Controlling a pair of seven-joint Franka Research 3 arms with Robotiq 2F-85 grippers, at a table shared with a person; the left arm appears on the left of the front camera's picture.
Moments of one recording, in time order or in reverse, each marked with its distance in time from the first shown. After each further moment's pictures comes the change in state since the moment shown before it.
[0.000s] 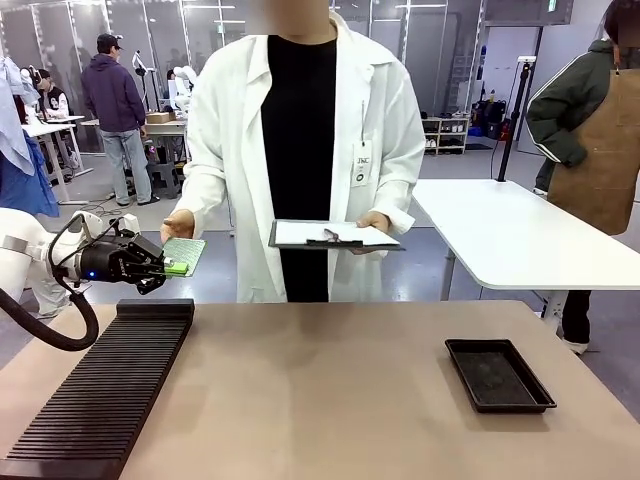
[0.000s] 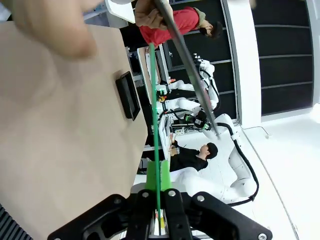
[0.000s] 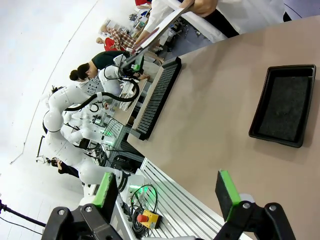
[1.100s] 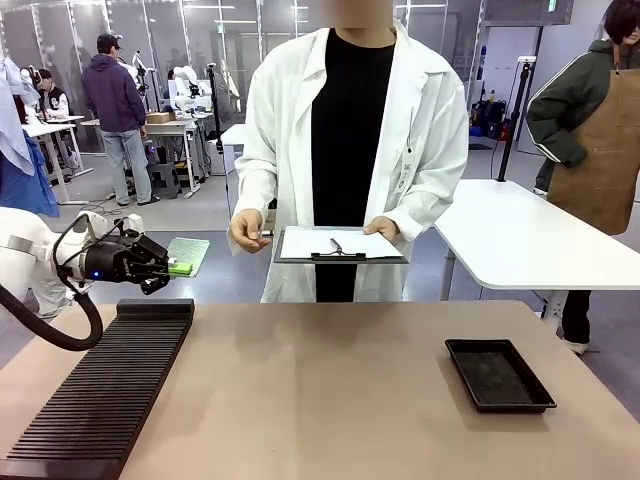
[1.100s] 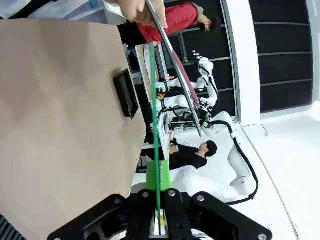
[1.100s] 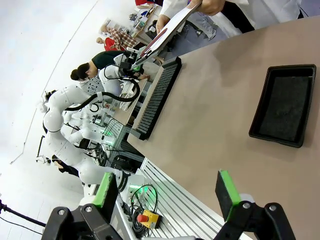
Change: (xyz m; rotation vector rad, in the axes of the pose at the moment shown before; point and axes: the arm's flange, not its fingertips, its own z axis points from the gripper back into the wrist) left arm 0.000 -0.001 -0.007 -0.006 0.011 -0.002; right arm 0.000 0.000 0.000 0.000 0.001 0.000
